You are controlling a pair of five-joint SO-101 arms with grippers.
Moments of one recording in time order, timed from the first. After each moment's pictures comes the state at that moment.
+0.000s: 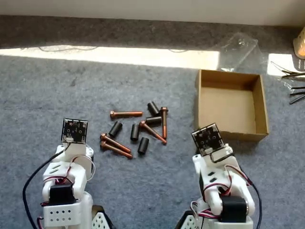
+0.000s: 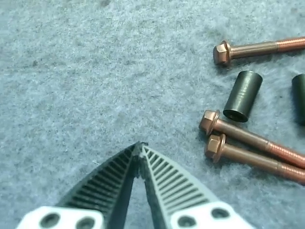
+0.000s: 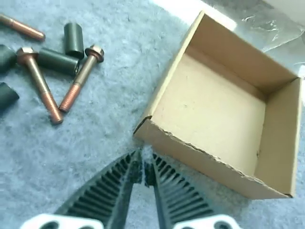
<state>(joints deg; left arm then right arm) -12.0 -104.2 95.7 62.5 -6.0 -4.0 -104.2 76.6 70.0 28.8</state>
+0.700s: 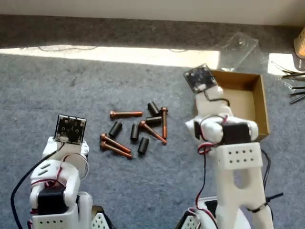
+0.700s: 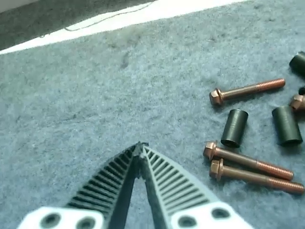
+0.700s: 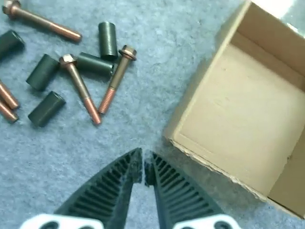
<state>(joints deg) -11.0 -98.0 76.5 67.6 -12.5 -13.5 -37.6 29.2 75.5 22.1</state>
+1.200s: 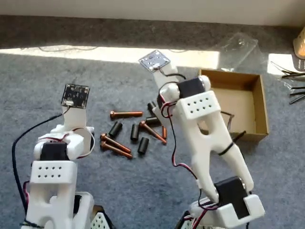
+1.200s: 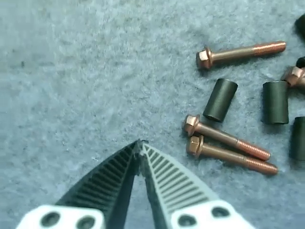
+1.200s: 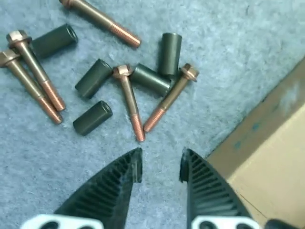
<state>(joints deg) -8.4 -54.1 60.7 61.8 -3.1 -26.2 -3.7 1.1 84.0 19.4</state>
